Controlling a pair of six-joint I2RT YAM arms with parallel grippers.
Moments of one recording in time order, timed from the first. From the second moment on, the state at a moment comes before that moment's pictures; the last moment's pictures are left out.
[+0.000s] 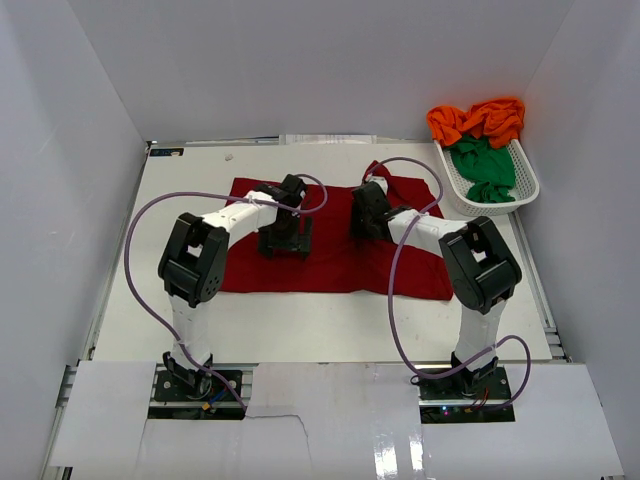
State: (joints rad) left arm -0.51 2.00 1.48 -0.84 -0.05 -0.40; right arm 0.58 1.89 1.18 -0.15 0.22 0.49
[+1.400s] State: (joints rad) left arm -0.82 1.99 1.54 -0.73 0.04 -0.62; right arm 0.51 2.13 1.80 -0.87 0.14 0.31
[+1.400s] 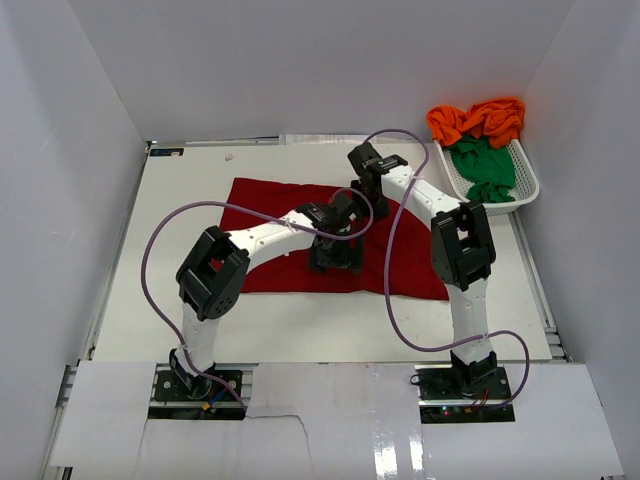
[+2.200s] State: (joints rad) left arm -0.82 1.94 1.32 -0.51 0.07 -0.71; right arm 0.51 2.21 1.78 -0.87 0.11 0.30
